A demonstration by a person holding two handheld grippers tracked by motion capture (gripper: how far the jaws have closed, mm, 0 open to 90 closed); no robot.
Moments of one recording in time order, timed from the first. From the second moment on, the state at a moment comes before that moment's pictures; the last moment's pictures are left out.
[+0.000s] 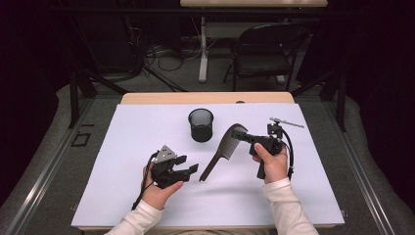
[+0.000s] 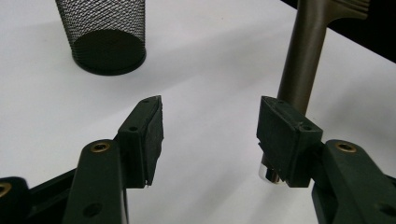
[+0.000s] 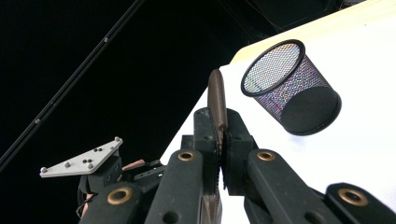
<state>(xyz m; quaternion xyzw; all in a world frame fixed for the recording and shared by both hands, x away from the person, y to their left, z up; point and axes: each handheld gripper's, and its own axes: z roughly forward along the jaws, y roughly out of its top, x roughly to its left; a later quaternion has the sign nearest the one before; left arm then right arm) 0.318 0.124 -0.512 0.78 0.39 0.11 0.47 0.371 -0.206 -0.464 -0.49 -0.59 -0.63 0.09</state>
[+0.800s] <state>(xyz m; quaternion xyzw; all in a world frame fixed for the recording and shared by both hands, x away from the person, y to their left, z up) 0.330 0.140 -0.512 0.80 0.40 0.16 0.42 0.370 -0.208 -0.462 -0.49 -0.59 -0.63 0.09</state>
